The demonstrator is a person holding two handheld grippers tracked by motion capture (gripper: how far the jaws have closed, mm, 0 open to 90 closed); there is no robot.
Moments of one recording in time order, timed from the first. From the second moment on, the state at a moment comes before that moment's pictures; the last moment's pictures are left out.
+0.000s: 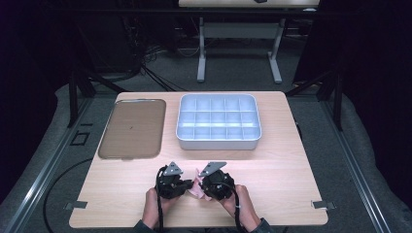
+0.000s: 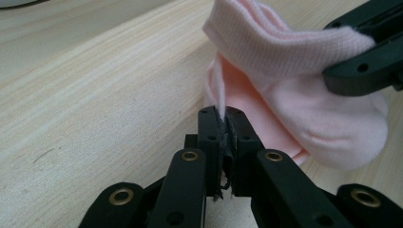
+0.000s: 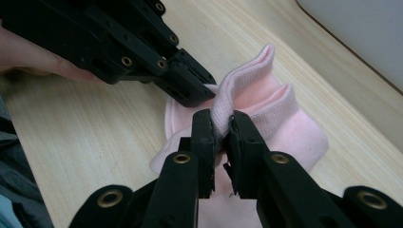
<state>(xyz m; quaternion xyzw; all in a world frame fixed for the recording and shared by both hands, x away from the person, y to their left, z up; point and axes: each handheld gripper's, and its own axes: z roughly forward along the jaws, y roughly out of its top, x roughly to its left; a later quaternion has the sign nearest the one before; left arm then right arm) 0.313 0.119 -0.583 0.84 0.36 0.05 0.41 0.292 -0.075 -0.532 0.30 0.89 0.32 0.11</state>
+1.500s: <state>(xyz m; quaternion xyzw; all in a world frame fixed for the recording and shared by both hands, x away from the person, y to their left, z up) 0.311 0.127 -0.567 0.82 0.39 0.09 0.40 0.303 -0.096 -0.561 0.32 0.89 0.29 0.10</state>
